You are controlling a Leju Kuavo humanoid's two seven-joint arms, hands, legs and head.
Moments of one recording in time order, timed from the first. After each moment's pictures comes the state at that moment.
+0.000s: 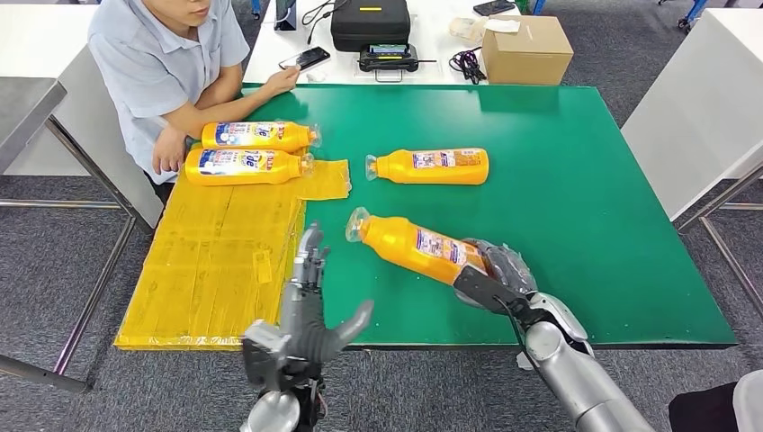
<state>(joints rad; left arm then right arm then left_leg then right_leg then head) -0.09 -0.22 -0.64 -1.34 0.13 0.57 -0.60 -0.32 -0.22 0.40 -1.03 0.45 -0.05 -0.35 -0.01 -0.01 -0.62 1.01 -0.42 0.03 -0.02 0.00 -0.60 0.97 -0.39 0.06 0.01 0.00</state>
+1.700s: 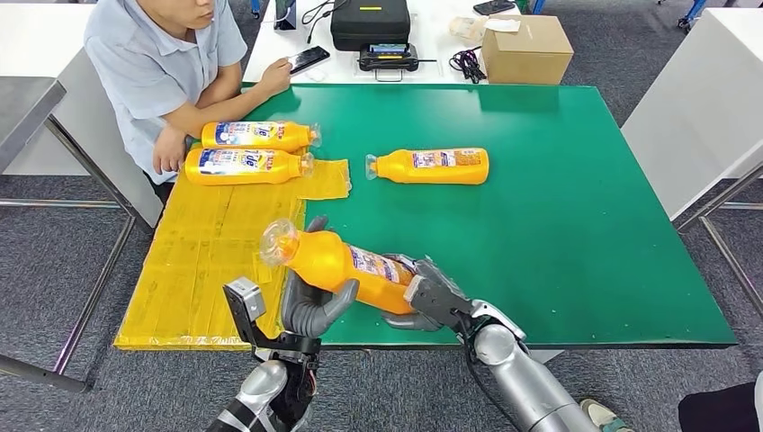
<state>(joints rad) -0.21 -0.23 -0.56 -1.14 0.44 0.24 -0.57 -0.32 -0.06 0.51 -1.08 0.25 0.21 -0.49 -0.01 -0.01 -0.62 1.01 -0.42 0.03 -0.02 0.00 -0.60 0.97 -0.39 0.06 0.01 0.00</state>
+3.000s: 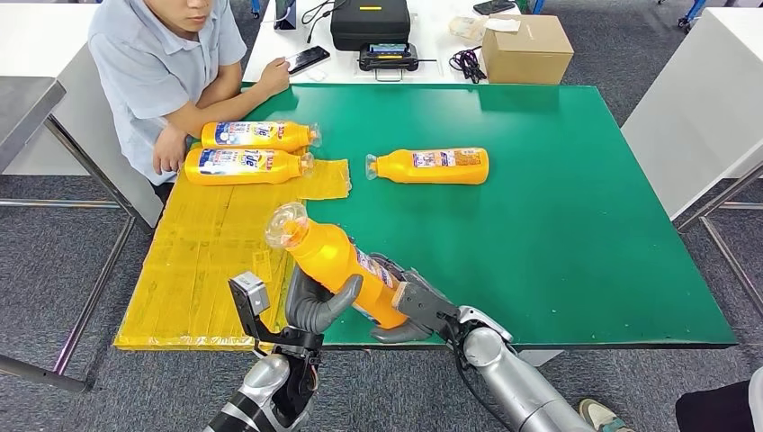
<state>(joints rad) -0.23 -0.25 -0.52 -1.09 0.42 0.17 -0.57 -0.35 -0.04 0.58 -0.98 0.20 0.24 -0.49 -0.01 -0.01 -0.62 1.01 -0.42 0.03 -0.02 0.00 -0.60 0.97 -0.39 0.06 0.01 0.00</state>
